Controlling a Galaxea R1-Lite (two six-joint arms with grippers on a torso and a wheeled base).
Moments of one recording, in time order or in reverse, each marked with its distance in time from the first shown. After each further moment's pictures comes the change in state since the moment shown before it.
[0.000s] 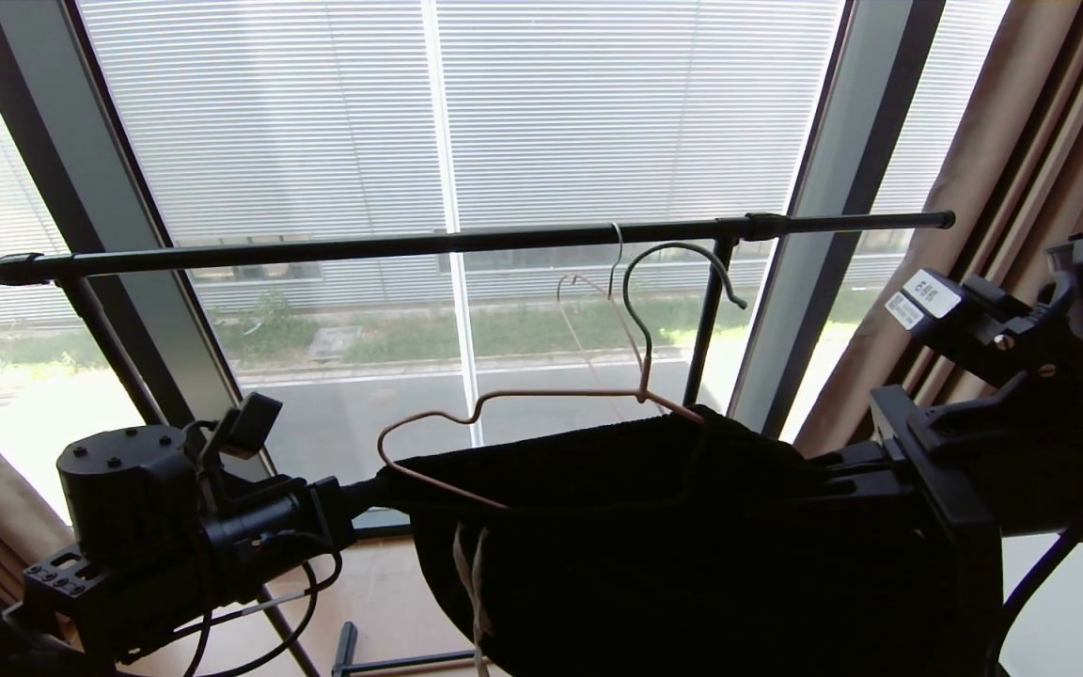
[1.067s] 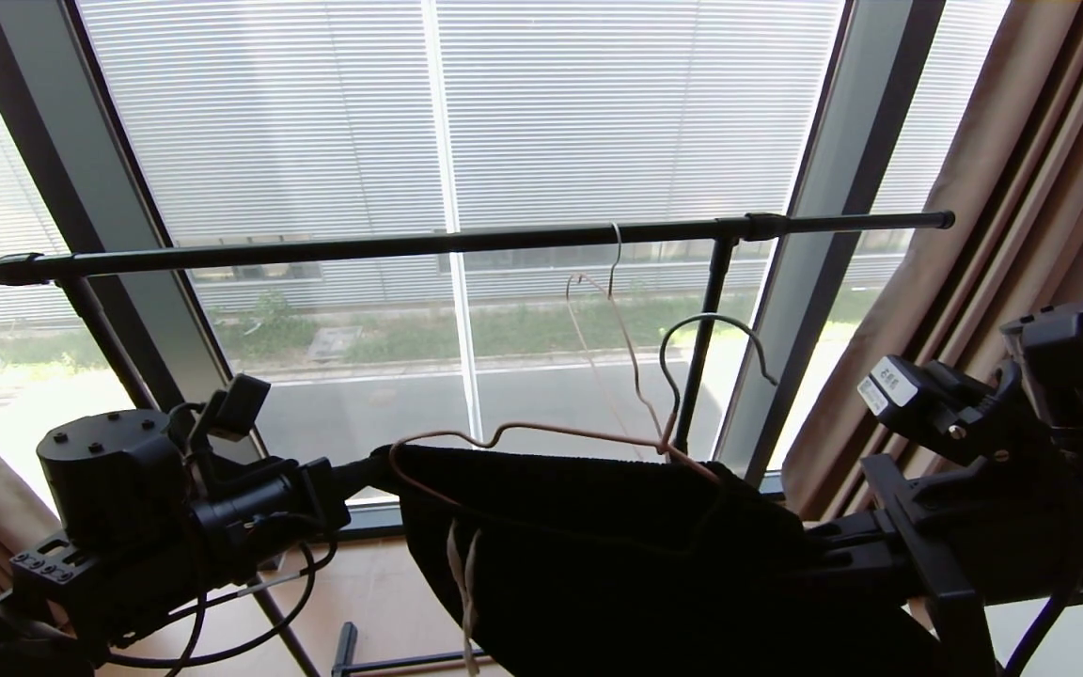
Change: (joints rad) left arm 0.014 -0.025 -0.031 0.001 -0.001 0.006; right arm -0.002 0.010 0.120 0.001 -0.001 -0.009
